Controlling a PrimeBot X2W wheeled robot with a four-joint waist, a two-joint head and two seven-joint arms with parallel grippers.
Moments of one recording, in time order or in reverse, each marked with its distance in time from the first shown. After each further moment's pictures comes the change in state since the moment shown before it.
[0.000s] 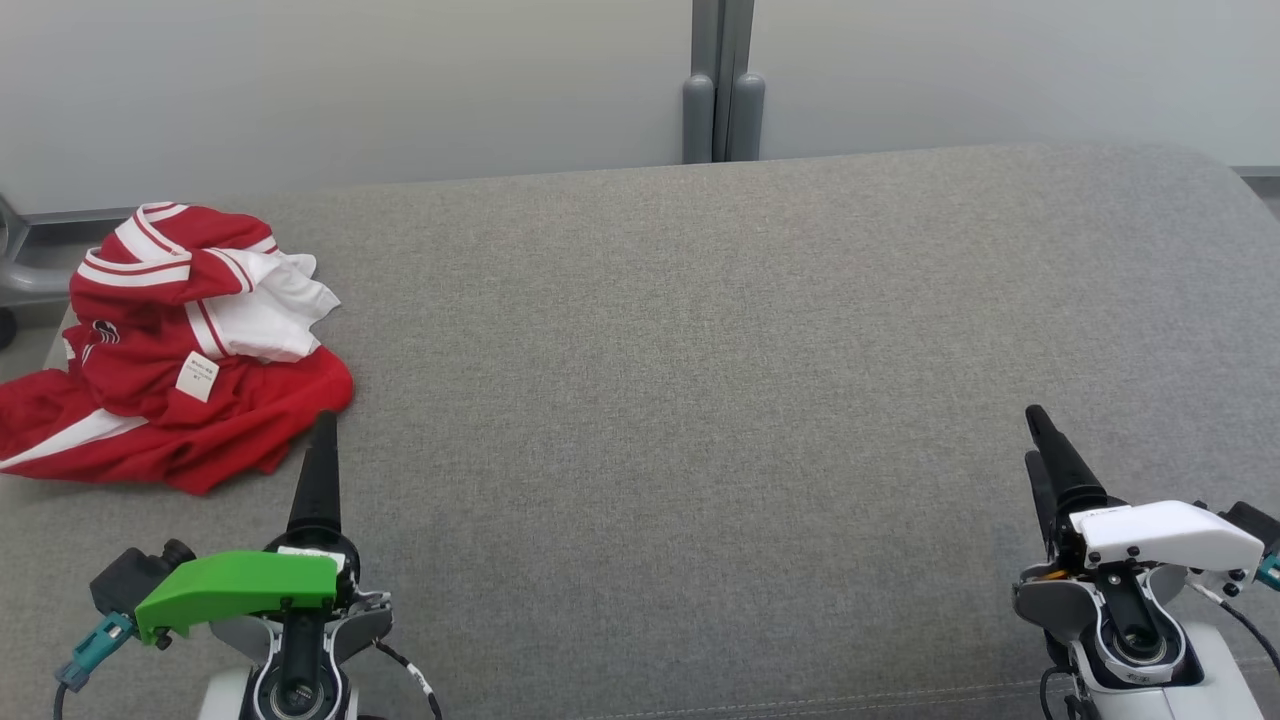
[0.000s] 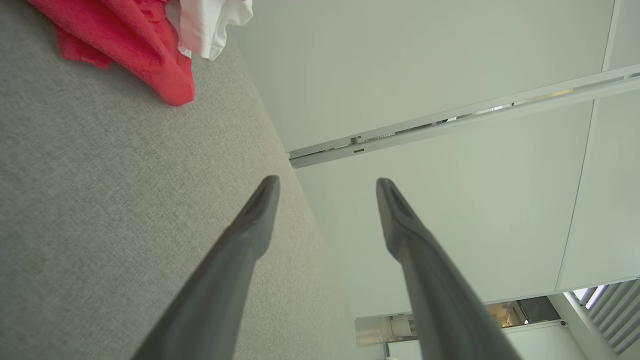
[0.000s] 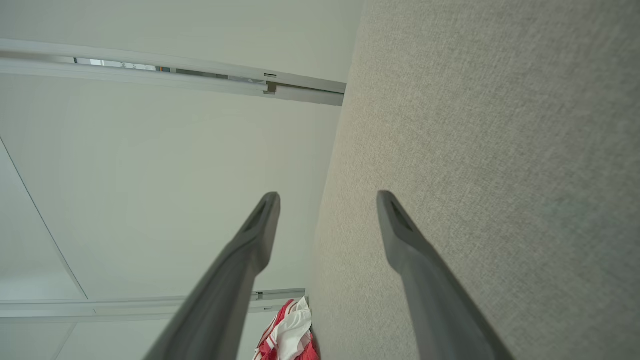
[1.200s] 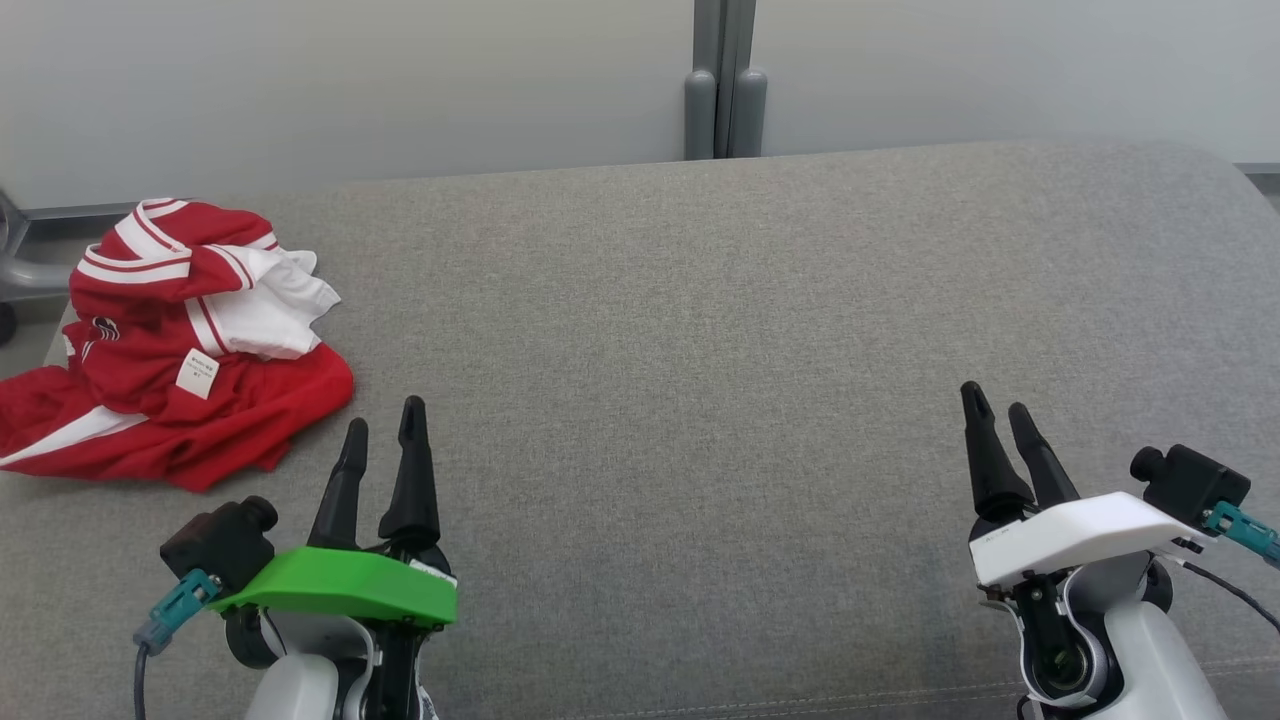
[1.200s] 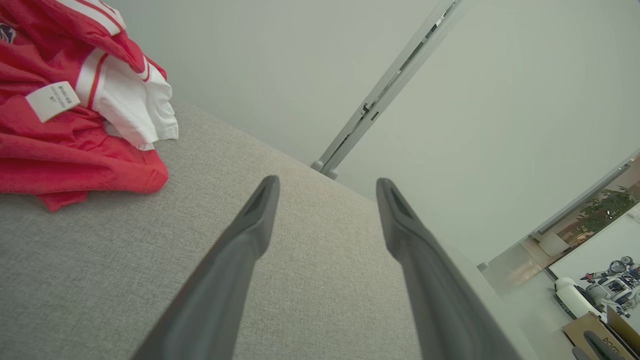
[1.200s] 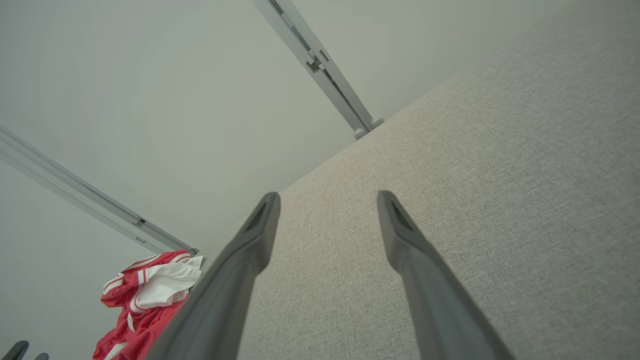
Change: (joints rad) left arm 0.053 0.000 -0.124 -0.166 0.621 0.096 -0.091; right arm 0.062 -0.003 0.155 -0.188 -0.648 0.000 -0.157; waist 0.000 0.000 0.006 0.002
